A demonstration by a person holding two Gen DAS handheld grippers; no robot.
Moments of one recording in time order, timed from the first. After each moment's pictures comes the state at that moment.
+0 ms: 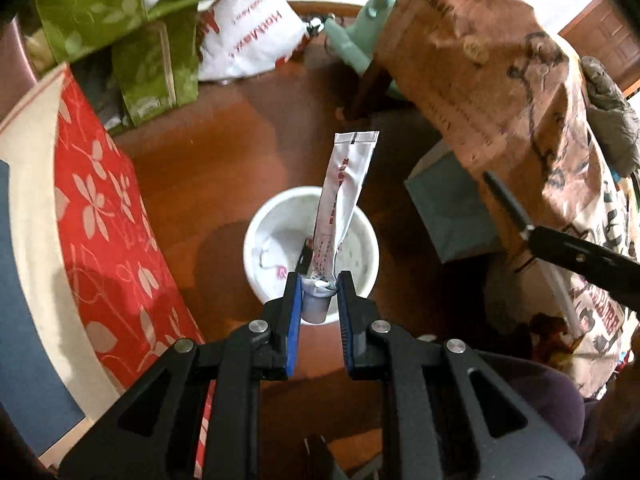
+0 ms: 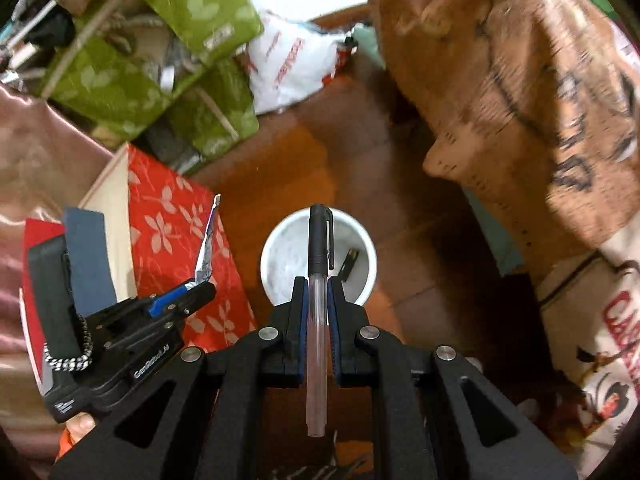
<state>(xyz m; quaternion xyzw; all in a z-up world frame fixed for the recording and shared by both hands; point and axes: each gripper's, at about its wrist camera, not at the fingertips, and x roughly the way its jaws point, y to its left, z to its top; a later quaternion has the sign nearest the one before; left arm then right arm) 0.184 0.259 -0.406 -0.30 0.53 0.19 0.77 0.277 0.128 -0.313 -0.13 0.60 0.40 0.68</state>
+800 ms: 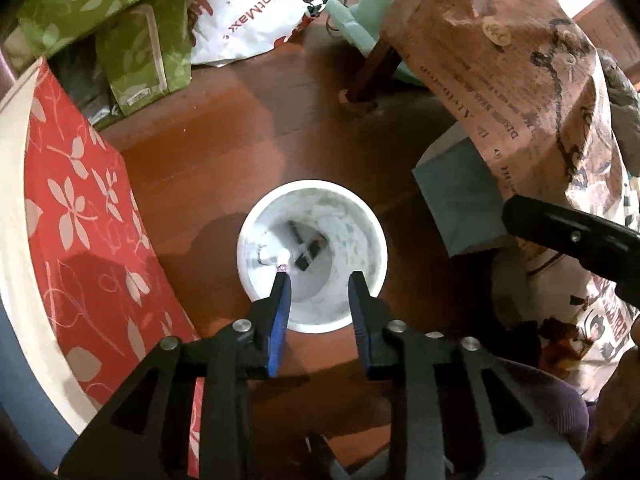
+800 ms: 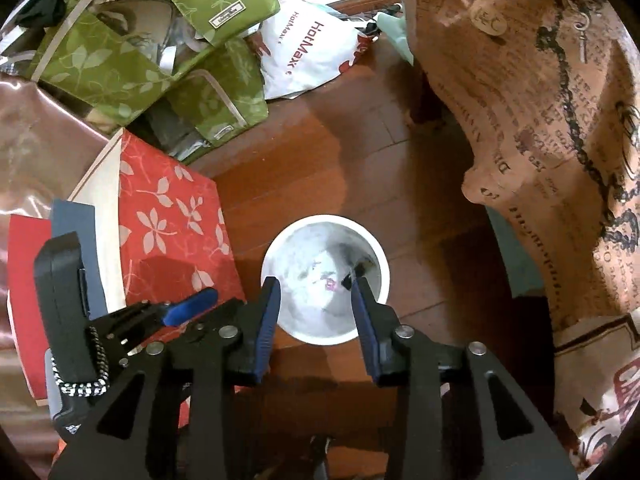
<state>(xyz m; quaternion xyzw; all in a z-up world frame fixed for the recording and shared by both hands) 0.209 0.266 -0.428 -0.30 0.55 0.18 0.76 0.293 0.161 -0.324 -0.15 0.60 0.42 0.67</state>
